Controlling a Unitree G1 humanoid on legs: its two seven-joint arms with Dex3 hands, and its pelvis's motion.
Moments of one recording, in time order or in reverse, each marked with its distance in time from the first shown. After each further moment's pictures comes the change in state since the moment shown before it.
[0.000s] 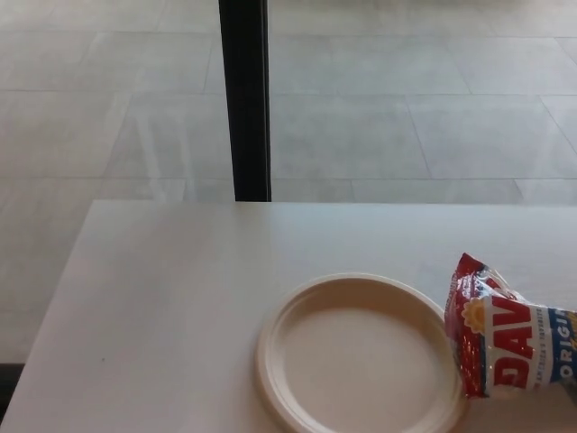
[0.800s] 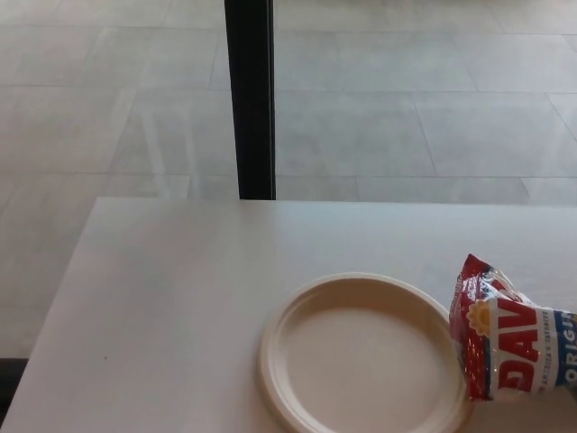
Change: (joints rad) left_arm -0.004 0.007 0.006 0.036 -0.032 -0.018 -0.035; right_arm -0.302 -0.281 -0.045 -0.495 0.101 -0.053 0.039
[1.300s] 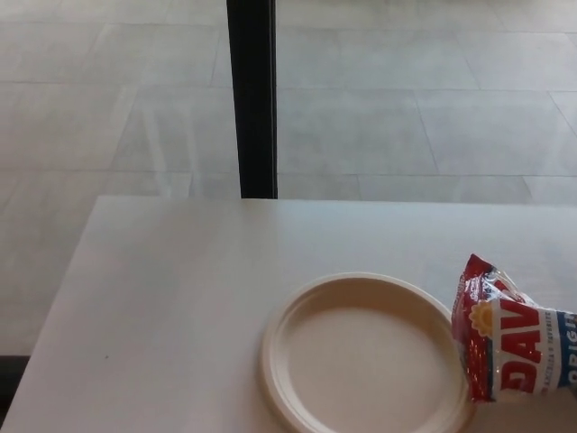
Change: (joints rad) left_arm -0.004 0.000 0.000 0.026 -0.003 -0.001 -0.008; right_arm -0.058 -0.103 0.414 -0.276 -0.151 -0.007 0.121
